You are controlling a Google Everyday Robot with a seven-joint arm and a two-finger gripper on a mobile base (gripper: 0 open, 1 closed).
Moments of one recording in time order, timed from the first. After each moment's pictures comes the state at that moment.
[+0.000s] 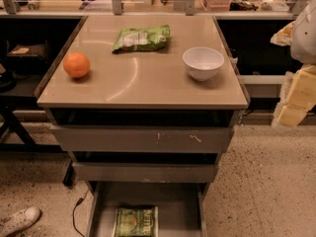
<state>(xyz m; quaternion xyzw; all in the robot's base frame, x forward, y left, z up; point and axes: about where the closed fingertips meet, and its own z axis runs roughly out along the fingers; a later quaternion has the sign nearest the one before) 0.438 -0.216 0.978 -0.60 0.78 -0.04 0.16</state>
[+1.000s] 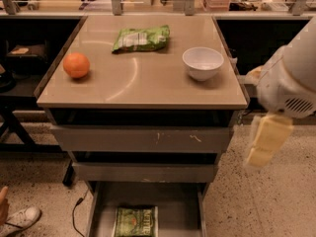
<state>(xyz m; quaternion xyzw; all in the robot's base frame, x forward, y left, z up) 0.412 -0.181 0.917 -0.61 0.78 -0.02 0.15</state>
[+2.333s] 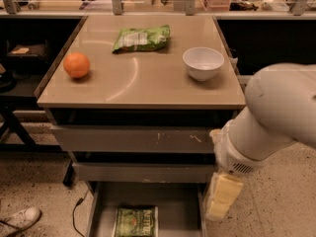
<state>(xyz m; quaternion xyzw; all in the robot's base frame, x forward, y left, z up) 0.373 -0.131 0.781 -0.63 0.77 0.06 0.11</state>
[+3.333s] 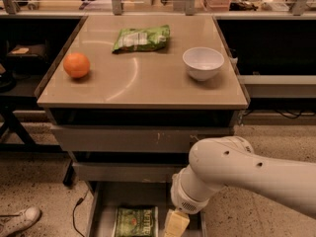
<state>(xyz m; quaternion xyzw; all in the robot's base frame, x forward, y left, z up) 0.348 -0.036 0.618 -0.60 0.77 0.16 0.10</state>
